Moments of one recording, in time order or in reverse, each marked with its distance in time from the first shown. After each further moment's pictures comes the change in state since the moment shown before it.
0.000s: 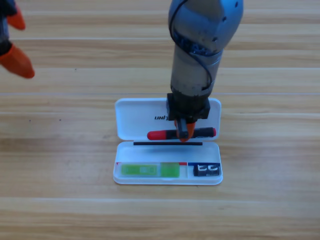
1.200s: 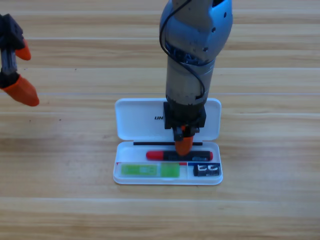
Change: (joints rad) arm 0 0.009 0.000 0.161 -0.102 -0.027 0.001; arm 1 0.021 0.031 -0.022 0.028 0.000 0.043
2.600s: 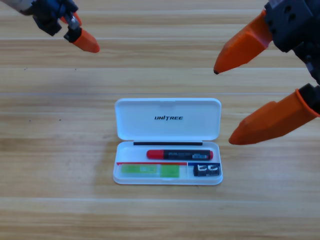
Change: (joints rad) arm 0 0.180 0.246 0.005 -0.532 -0.211 -0.074; arm 1 0.034 -0.845 0.584 -0.300 0.385 0.187
